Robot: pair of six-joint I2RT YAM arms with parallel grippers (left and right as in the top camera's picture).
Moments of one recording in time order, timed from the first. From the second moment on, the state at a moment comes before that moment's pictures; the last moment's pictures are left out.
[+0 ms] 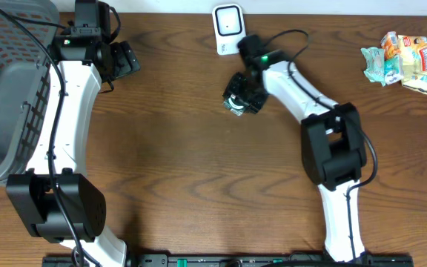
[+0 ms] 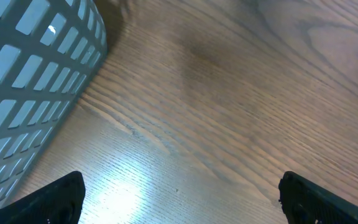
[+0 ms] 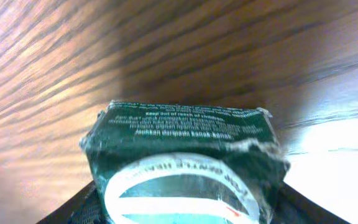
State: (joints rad) left arm 0.00 1.81 1.72 -1.02 -0.17 -0.43; right arm 0.37 2.33 1.85 -0.86 -0.34 0.91
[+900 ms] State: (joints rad) left arm 0.00 1.81 1.72 -1.02 -0.17 -0.43; right arm 0.18 2.33 1.84 -0.70 -1.05 1.01
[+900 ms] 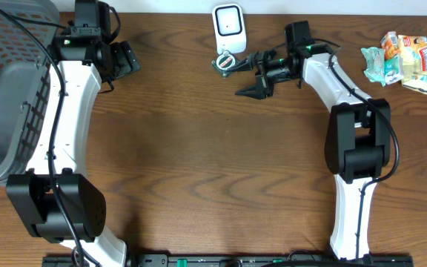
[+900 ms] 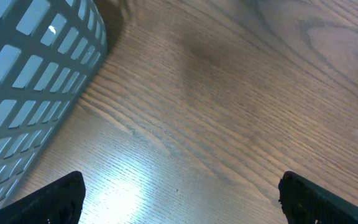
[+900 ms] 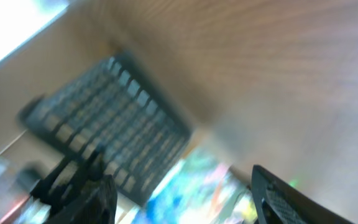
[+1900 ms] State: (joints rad) left arm 0.00 1.81 1.72 -1.02 -0.17 -0.43; right arm 0.55 2.41 1.94 -0.29 0.31 0.44
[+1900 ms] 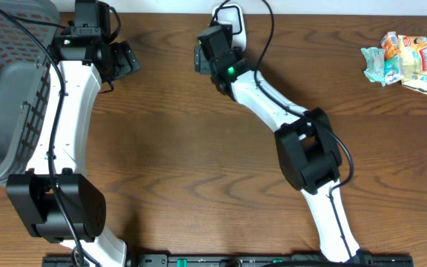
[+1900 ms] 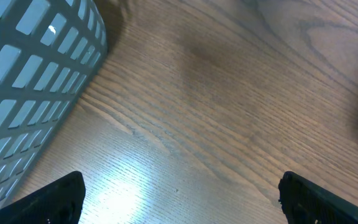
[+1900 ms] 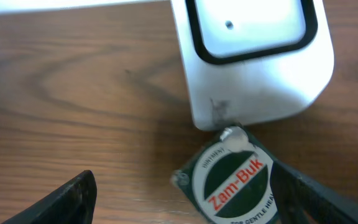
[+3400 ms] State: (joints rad) left arm 0.00 1.81 1.72 -1.02 -0.17 -0.43; right arm 0.40 2.48 1.95 -0.39 -0.08 -0.06
